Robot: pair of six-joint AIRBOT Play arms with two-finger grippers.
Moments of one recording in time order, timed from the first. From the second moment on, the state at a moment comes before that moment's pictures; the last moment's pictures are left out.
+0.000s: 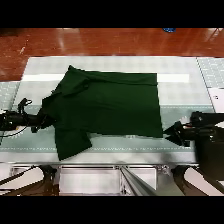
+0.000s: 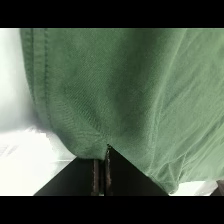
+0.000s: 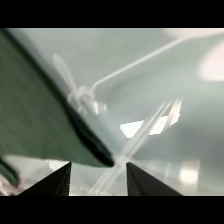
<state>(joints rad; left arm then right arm) 0.53 -1.30 0.61 0.83 -1.14 -1.22 -0.54 -1.13 0.38 -0.87 1.23 1.31</state>
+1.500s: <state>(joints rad) 0.45 -0.64 1.78 1.03 -1.34 -1.40 -0.26 -0.88 2.01 -1.04 1.48 1.48</state>
